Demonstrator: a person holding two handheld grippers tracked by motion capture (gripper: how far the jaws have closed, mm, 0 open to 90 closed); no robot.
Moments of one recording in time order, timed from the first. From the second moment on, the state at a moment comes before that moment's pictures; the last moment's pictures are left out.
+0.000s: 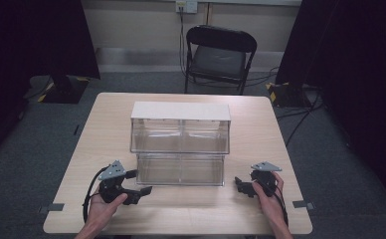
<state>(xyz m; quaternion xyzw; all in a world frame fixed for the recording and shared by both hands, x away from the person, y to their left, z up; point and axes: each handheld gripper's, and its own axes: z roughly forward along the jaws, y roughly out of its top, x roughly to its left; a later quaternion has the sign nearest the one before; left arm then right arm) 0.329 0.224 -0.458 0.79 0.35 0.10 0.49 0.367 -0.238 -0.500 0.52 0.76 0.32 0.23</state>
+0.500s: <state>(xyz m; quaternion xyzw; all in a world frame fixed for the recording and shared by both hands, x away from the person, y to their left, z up) 0.329 0.225 -0.454 0.79 0.35 0.10 0.49 0.367 -0.238 -0.500 0.52 0.76 0.32 0.23</state>
